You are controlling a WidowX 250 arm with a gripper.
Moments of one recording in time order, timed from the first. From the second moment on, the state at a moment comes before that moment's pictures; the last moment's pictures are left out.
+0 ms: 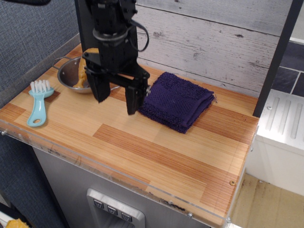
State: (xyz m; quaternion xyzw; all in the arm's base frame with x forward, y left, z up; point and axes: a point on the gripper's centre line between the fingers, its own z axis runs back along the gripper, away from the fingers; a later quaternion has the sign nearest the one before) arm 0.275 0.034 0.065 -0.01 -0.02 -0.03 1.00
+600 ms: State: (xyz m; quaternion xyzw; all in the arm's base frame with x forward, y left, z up) arm 0.340 0.003 0.066 0.00 -0.06 -0.04 1.00
